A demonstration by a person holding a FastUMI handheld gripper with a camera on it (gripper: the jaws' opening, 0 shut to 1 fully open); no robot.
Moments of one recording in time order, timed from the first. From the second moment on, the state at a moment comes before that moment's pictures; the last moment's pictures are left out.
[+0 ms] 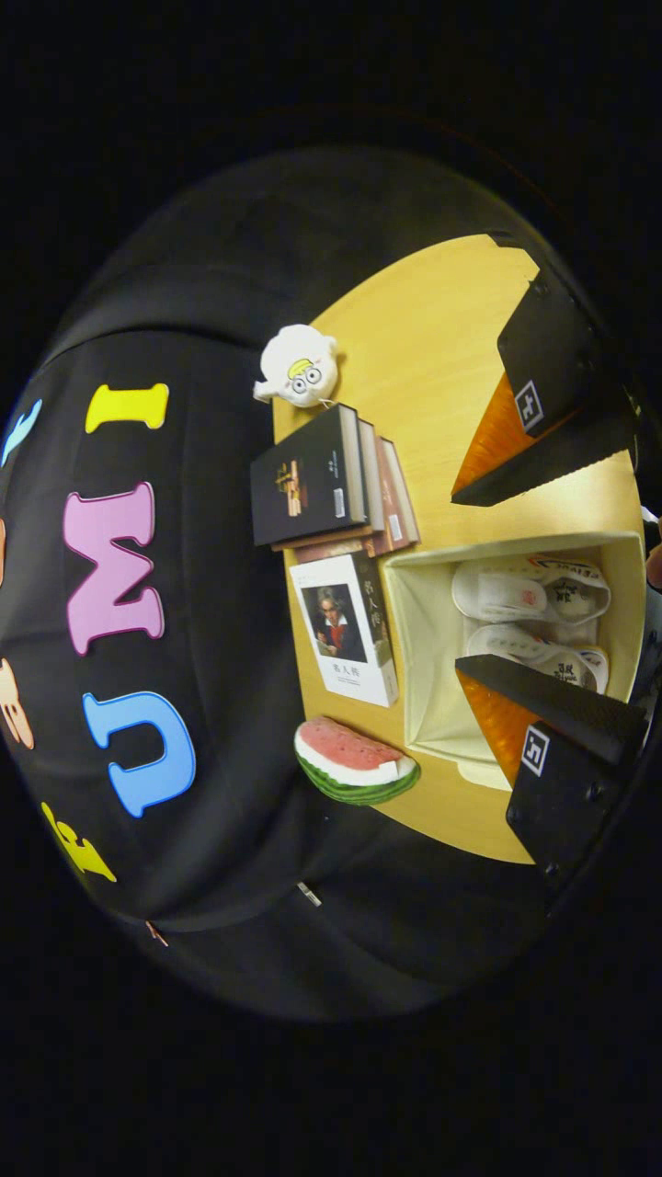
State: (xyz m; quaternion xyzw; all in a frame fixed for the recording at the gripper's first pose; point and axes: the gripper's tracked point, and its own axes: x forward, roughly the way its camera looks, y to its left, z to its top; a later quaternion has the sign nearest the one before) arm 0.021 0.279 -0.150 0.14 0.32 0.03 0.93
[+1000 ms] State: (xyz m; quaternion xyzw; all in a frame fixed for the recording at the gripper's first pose) arm 0.029 0.064 0.006 0.02 0.04 -0.02 1.00
